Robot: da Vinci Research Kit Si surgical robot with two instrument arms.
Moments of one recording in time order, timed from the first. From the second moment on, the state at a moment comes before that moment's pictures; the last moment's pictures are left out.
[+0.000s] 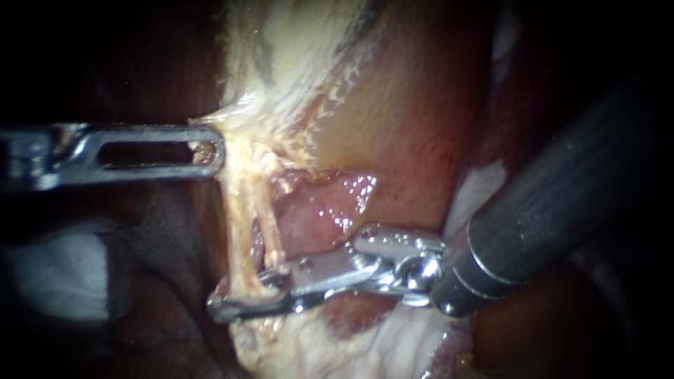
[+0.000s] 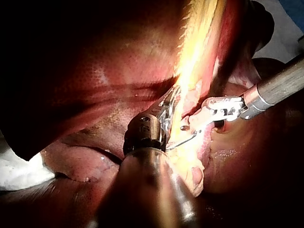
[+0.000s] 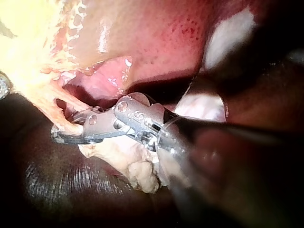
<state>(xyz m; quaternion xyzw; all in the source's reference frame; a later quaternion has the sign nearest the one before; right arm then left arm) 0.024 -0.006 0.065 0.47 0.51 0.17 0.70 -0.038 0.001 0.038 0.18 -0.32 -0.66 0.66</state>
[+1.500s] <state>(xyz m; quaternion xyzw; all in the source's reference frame) 0.019 -0.003 0.064 0.35 0.59 0.14 0.71 -0.038 0.000 0.038 0.18 -0.32 -0.66 0.66</state>
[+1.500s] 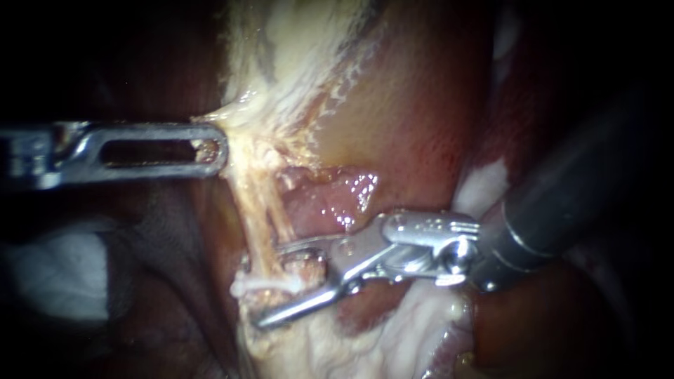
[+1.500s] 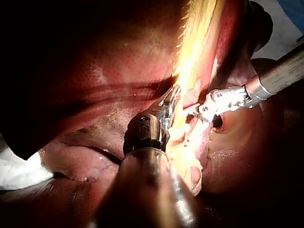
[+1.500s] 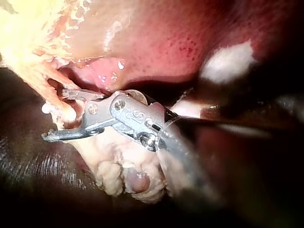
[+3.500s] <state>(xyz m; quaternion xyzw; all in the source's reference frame) 0.002 0.002 0.055 0.21 0.66 0.03 0.72 -0.045 -0.001 0.047 0.20 -0.31 -0.64 0.67</state>
